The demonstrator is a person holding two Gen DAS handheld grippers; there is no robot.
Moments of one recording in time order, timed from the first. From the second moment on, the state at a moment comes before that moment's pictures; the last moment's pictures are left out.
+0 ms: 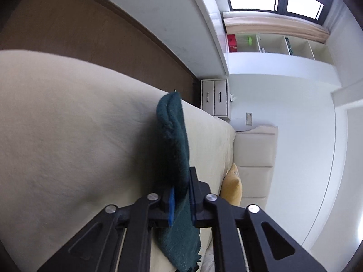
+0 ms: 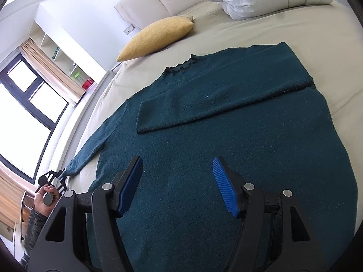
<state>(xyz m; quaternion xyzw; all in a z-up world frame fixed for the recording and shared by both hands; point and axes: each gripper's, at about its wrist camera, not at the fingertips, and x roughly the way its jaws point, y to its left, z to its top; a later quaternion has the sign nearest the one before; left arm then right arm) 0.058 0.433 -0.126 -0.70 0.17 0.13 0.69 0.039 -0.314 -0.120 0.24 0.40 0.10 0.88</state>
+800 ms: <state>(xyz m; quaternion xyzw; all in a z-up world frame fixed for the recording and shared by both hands) 0.215 -0.082 -0.051 -0.05 0.42 -0.17 0.89 0.018 -0.423 -0.145 0.34 0.35 0.03 0.87</state>
